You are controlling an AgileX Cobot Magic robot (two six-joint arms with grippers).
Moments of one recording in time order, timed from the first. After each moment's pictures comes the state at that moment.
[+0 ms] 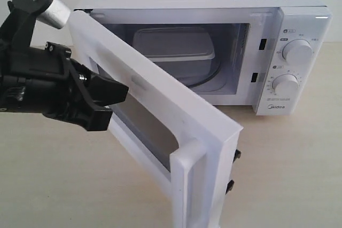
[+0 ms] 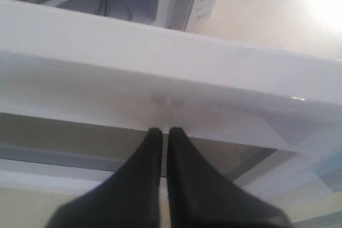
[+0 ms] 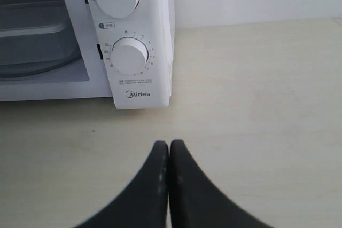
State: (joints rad) left arm -0.60 1.18 -0.73 -0.85 0.34 0.82; right arm 0.08 0.01 0.00 -0.07 0.34 0.16
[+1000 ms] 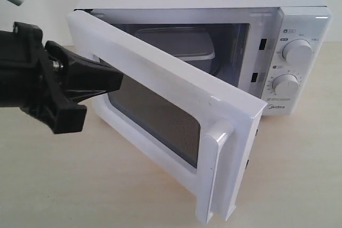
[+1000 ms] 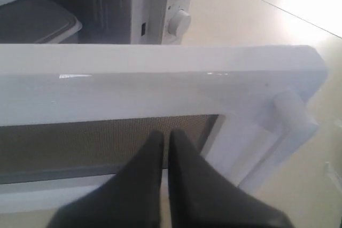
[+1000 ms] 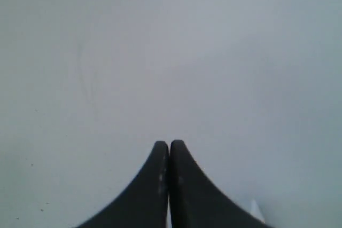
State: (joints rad) left arm -0.61 1.05 -0.73 -0.88 0.40 0.88; right arm 0.08 0.00 0.00 0.02 -0.57 0.41
